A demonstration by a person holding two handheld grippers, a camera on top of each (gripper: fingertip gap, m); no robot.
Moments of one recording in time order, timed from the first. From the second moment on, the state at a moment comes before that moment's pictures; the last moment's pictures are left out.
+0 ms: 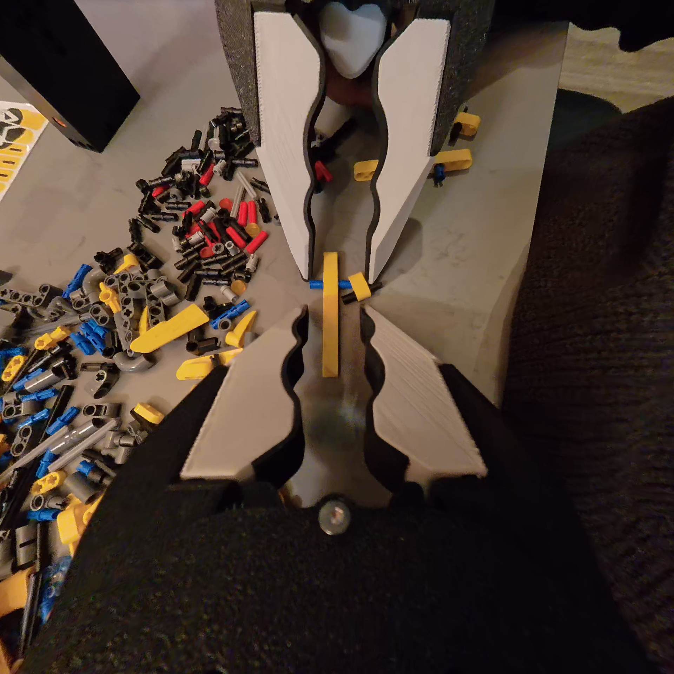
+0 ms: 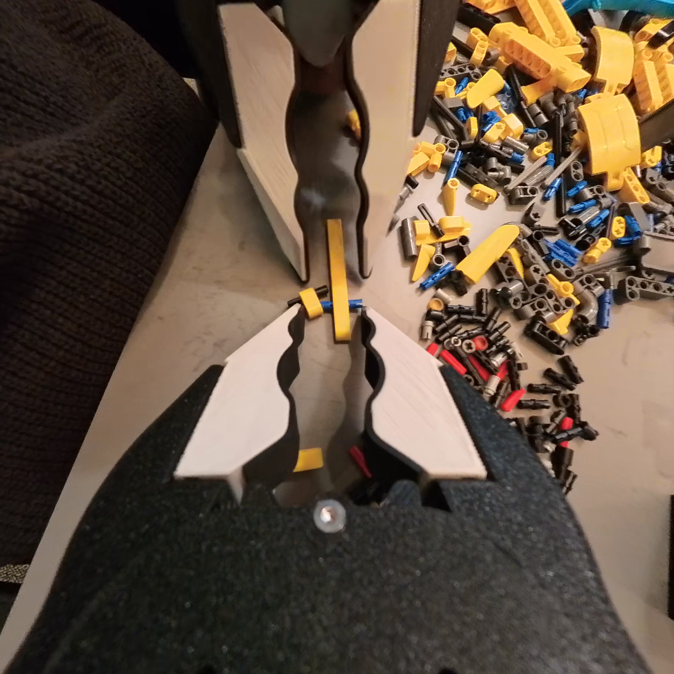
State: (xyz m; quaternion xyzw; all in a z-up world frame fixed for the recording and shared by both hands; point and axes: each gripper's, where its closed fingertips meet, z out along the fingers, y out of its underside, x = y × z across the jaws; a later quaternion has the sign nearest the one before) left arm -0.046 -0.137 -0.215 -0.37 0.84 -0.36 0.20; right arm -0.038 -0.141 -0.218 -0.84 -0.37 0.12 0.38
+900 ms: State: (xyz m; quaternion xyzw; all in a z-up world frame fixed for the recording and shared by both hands) left arm -0.044 -0.140 -0.219 -0.46 0.80 -0.34 0.21; right arm -0.042 -0.143 -0.218 -0.84 -0.37 0.11 0.37
